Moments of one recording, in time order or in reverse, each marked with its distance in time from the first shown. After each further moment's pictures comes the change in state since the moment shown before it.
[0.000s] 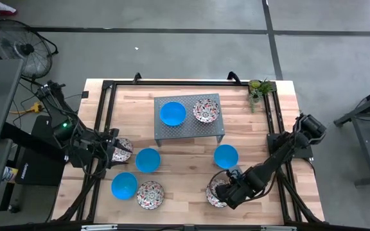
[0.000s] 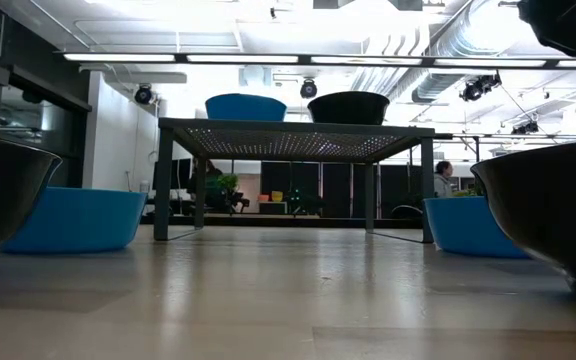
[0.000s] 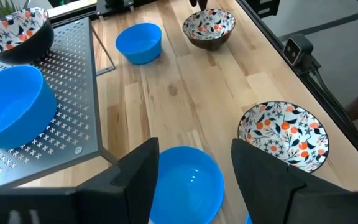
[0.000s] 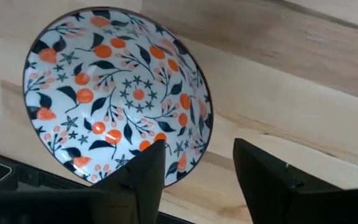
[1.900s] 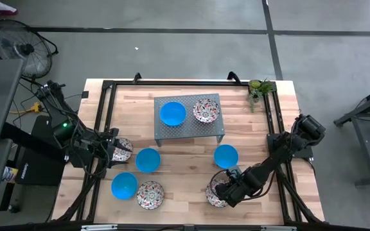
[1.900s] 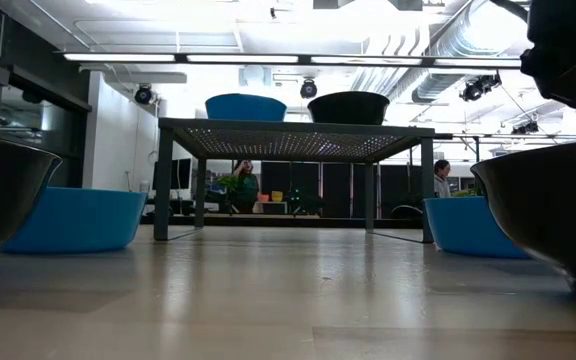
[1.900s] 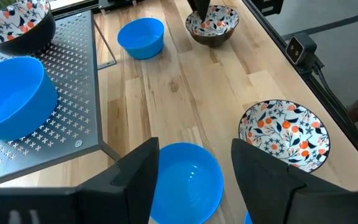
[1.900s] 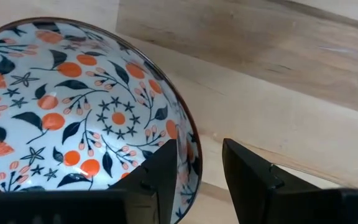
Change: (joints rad) left arm 0.001 0.000 0.000 -0.018 -0.001 -0.034; right arm -0.004 0.011 -0.137 0.168 0.014 0.011
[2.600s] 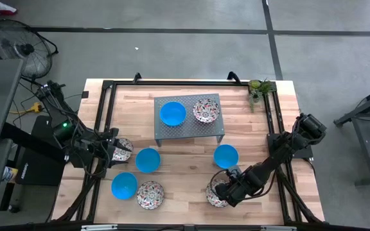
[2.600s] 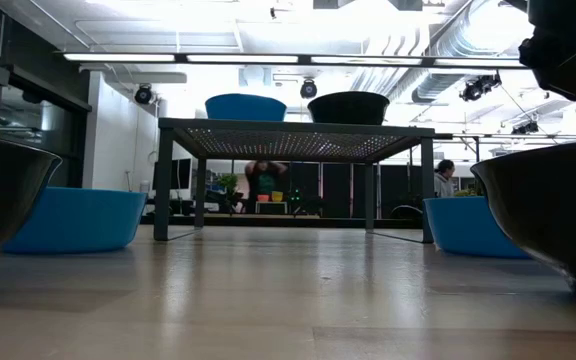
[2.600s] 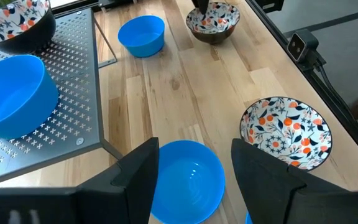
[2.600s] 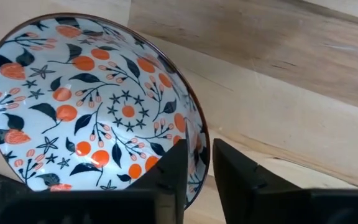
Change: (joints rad) left arm 0.000 0.000 0.000 -0.009 0.000 0.000; right arm -0.004 -0.019 0.000 0.007 -0.001 -0.015
